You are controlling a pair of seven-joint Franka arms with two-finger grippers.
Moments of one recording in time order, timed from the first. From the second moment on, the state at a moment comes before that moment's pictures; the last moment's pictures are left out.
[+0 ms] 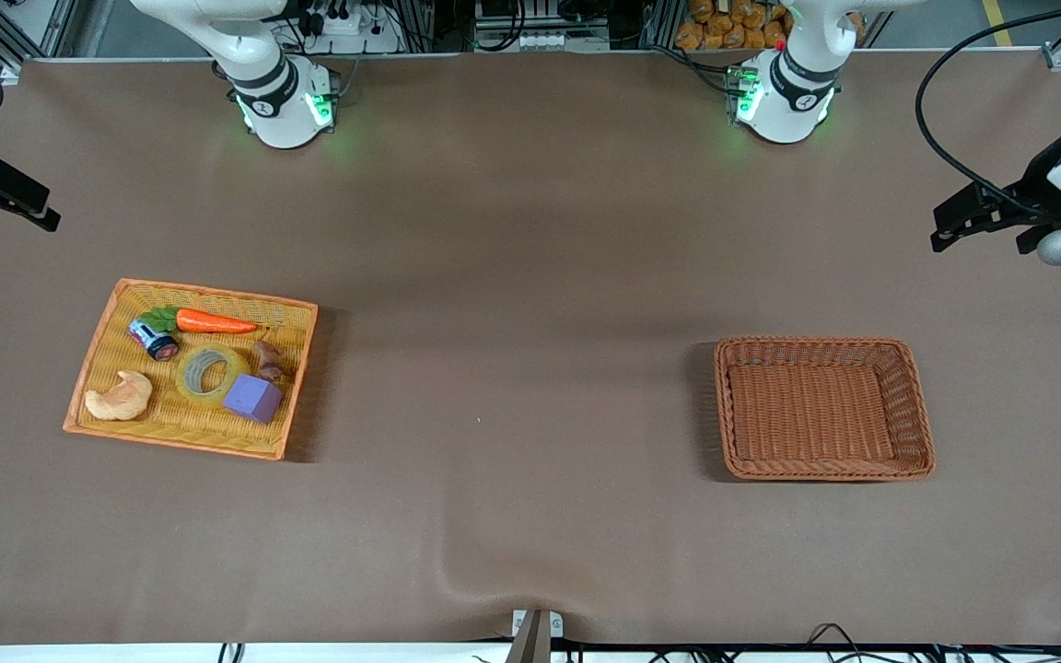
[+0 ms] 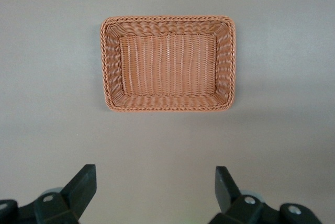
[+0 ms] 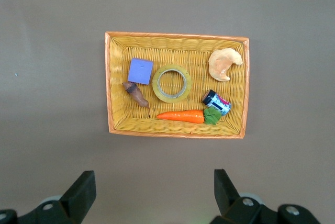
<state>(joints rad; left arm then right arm) 0.01 0.01 -0.08 -1.55 -0.01 1.56 -0.05 -0.01 -0.03 -0.04 -1.52 0.00 1.47 0.05</state>
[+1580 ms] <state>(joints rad) 0.11 0.05 -0.08 -1.56 -0.01 1.56 -0.08 0.09 0.12 -0.04 -1.99 0.00 2.07 -0.40</state>
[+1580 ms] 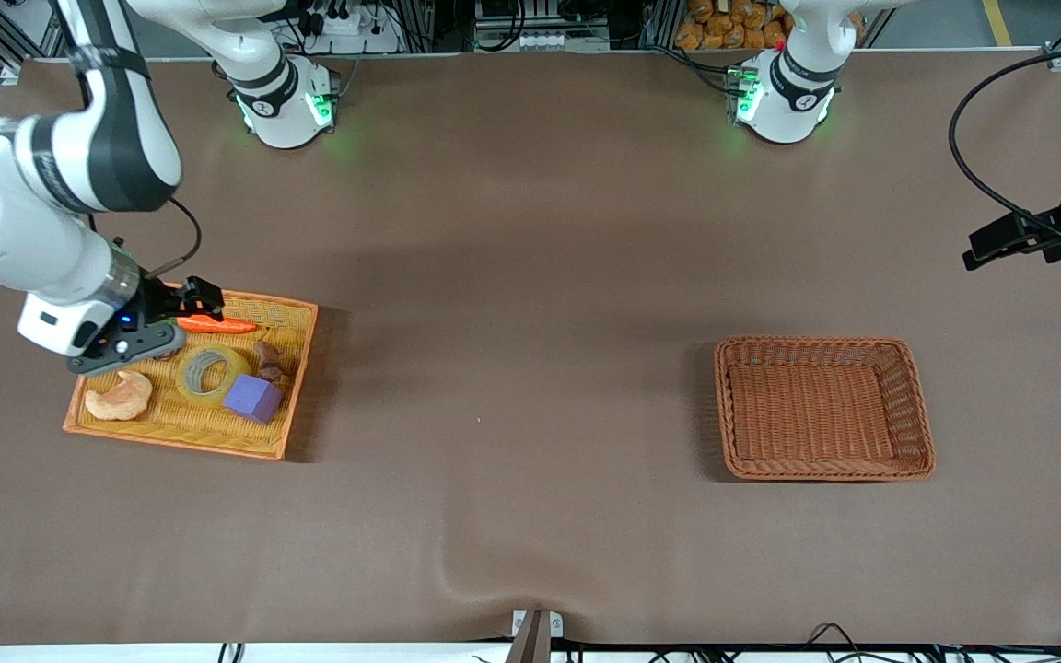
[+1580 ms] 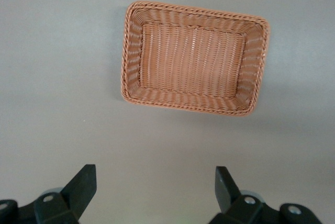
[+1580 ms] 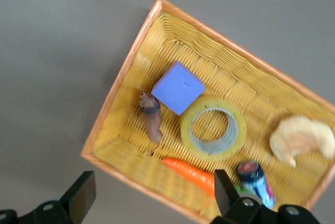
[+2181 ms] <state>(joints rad) 0.11 0.07 -0.09 -1.56 -0.01 1.56 -0.08 0.00 0.26 -0.05 -2.09 0.00 2.29 -0.72</state>
